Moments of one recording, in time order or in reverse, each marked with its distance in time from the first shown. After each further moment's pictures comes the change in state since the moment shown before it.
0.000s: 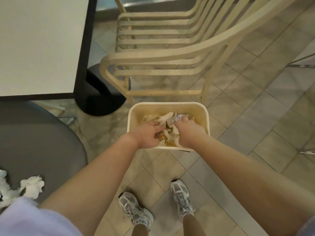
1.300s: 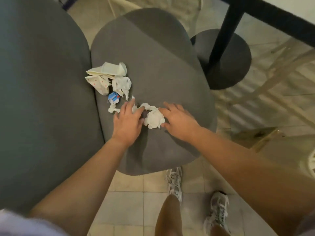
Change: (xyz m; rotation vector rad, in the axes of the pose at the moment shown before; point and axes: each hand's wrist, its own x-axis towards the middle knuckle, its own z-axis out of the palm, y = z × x) left_hand -0.316 -0.320 0.166 -0.252 0.663 -0.930; right_hand 0.029 -0.447 0.124 -0.326 -0.053 -0.823
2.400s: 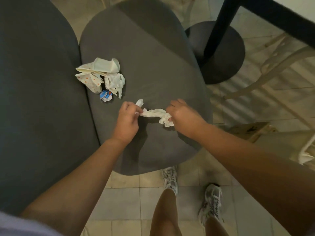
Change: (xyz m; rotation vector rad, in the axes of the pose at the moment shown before) left_hand 0.009 0.000 0.006 -0.595 0.163 0.070; right_hand 0.003 0.023 -0.004 -0.061 0.125 -0.085
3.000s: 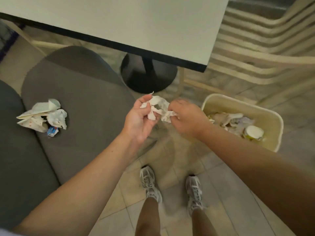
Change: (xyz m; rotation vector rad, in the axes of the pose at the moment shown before) left_hand -0.036 0.281 0.085 -1.415 -0.430 -0.570; right_hand -0.218 0.106 -0.075 0.180 0.413 0.242
